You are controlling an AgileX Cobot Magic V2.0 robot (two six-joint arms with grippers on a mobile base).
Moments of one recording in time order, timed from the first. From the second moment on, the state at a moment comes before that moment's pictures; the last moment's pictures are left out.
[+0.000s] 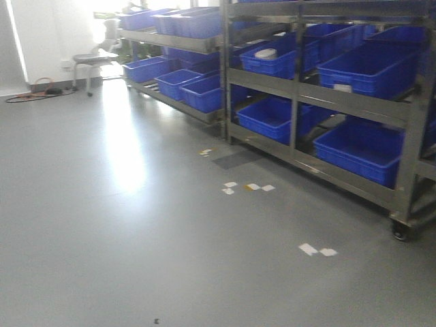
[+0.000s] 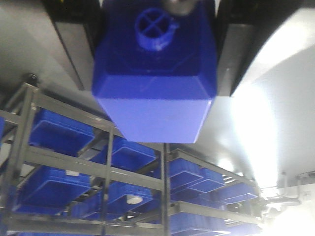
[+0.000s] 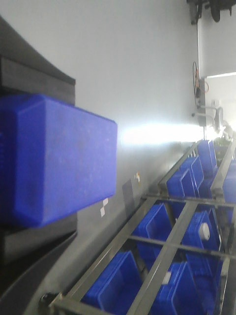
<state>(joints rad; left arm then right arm) -0.20 0.00 -0.33 0.02 0.48 -0.02 0.28 0.04 -0.37 -0.01 0.49 0.04</state>
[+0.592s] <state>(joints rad) -0.20 0.00 -0.33 0.02 0.48 -0.02 0.28 0.04 -0.37 -0.01 0.49 0.04</state>
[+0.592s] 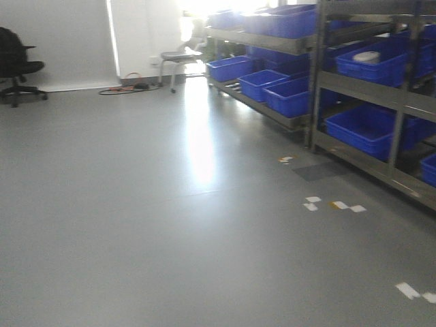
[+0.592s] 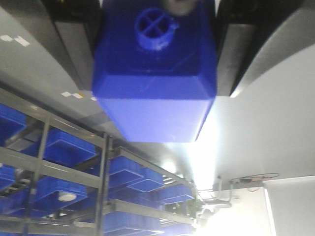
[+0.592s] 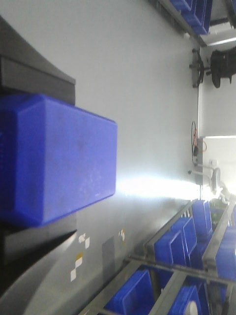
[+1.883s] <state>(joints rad) -0.20 0.00 -0.33 0.02 0.48 -0.02 0.28 0.04 -0.37 -0.01 0.49 0.04</state>
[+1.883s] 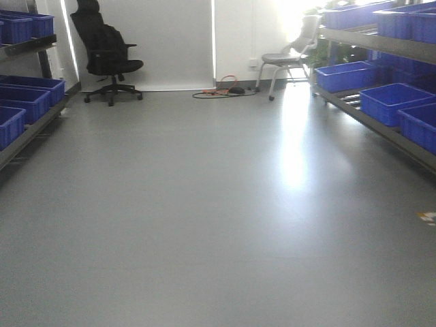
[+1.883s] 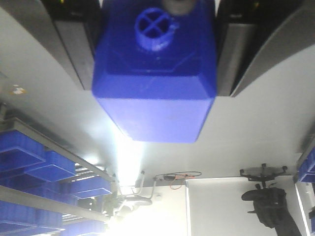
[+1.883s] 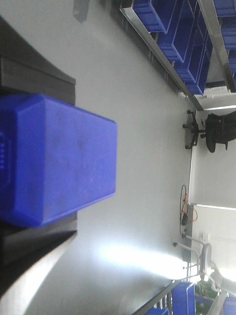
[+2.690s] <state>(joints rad) -0.20 0.00 -0.33 0.02 0.48 -0.02 0.28 0.04 -0.37 -0.01 0.49 0.04</state>
